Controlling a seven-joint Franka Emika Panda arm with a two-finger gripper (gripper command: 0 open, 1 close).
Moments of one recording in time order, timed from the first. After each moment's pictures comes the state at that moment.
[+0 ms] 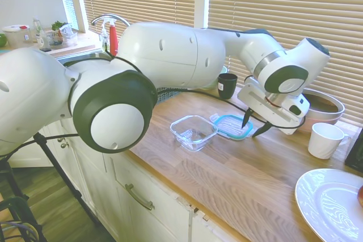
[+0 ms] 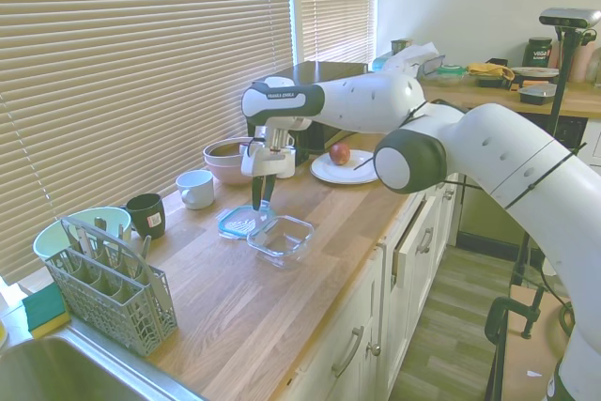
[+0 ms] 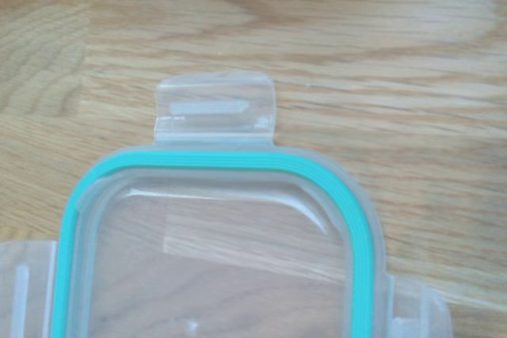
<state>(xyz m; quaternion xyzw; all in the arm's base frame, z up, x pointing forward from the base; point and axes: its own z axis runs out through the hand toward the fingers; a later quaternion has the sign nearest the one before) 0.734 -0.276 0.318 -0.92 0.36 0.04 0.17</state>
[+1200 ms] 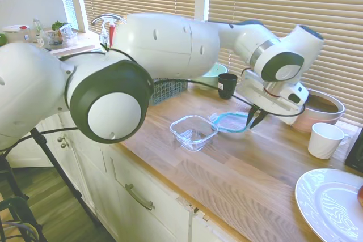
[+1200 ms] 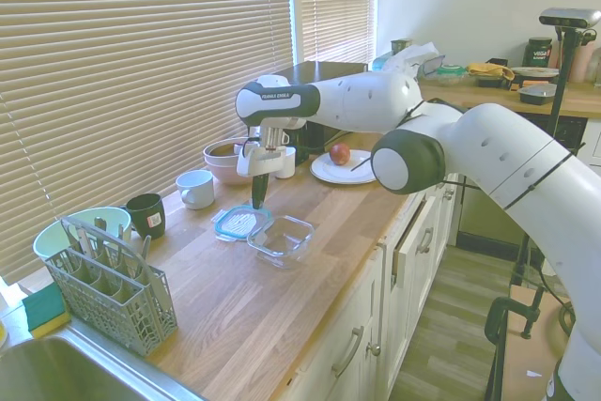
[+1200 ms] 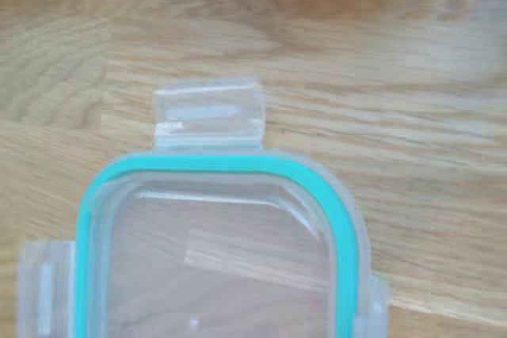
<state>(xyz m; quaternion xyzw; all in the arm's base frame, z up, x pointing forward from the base) 0.737 -0.265 0.361 -0.93 0.35 0.01 0.14</state>
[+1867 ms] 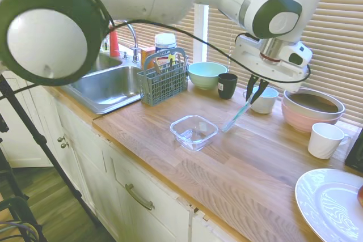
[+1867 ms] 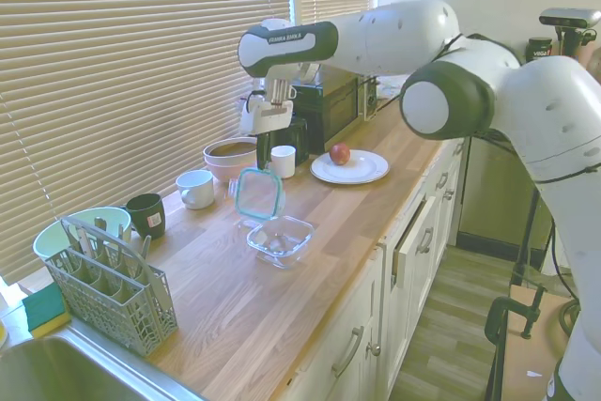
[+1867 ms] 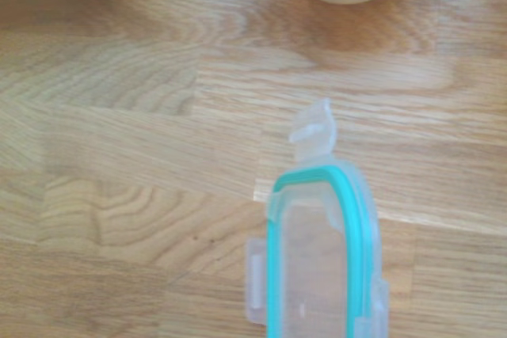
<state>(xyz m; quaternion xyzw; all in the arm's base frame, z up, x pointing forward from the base) 0.684 -0.245 0.466 -0.93 0.35 -0.02 0.12</state>
